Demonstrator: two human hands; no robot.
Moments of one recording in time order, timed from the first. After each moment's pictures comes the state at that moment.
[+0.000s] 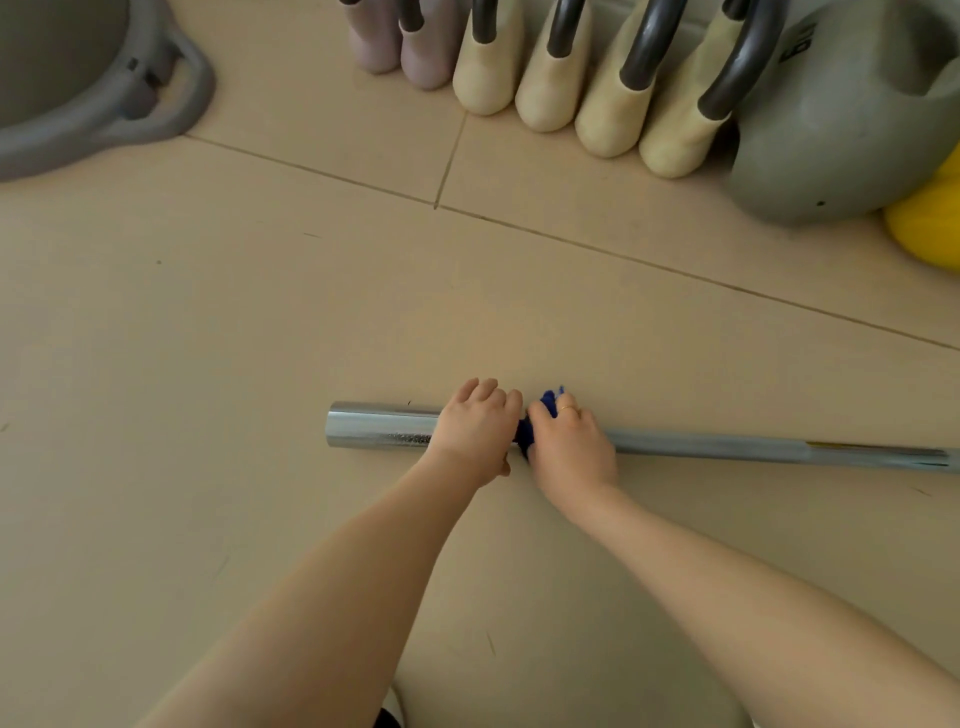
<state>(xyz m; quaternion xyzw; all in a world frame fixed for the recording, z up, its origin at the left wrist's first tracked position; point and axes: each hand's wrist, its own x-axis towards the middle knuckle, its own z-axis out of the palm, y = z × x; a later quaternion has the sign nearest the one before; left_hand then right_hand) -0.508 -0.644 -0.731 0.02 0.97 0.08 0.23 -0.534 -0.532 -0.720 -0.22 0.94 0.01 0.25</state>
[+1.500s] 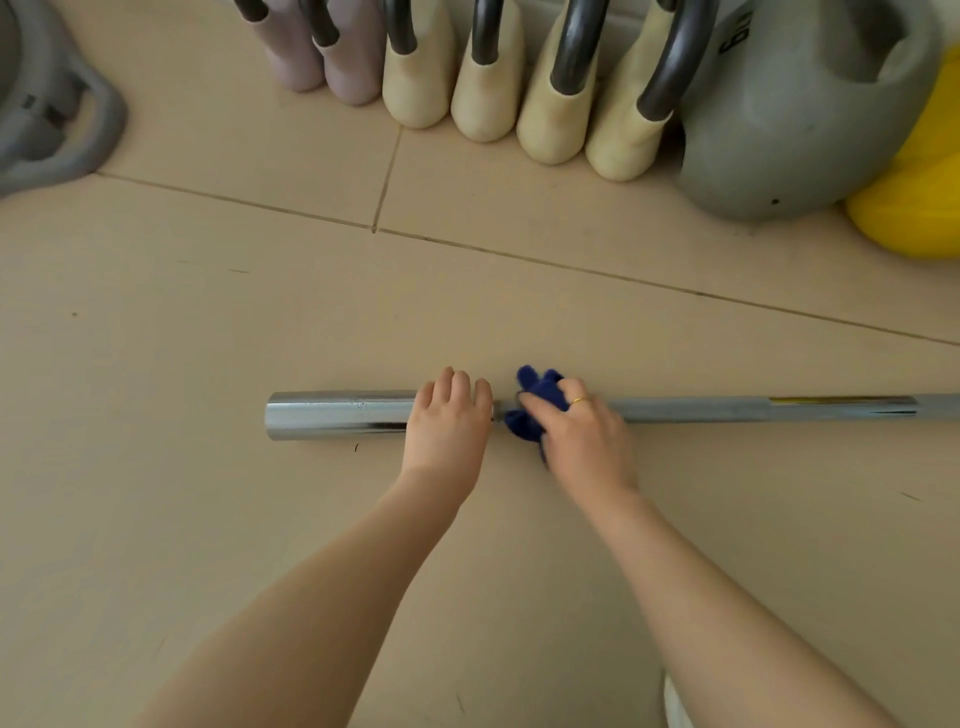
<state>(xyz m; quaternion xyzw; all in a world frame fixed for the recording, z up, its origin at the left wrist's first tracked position) -0.545 -0.631 -0.737 -0.04 0.99 0.01 0.10 -0.591 -0.485 -0.748 -0.25 0.96 -0.10 0.08</state>
